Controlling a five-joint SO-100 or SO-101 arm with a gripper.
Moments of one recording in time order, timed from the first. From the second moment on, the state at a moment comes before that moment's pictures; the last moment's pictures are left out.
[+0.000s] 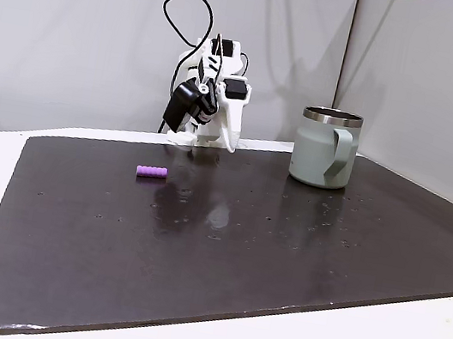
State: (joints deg) arm -1.2 189.5 172.9 60.8 -4.0
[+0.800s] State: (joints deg) arm 4.0 165.5 151.0 54.1 -11.5
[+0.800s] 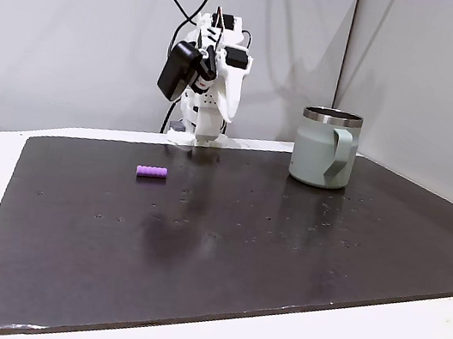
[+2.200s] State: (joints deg) arm 26.4 102.7 119.5 59.9 -24.7
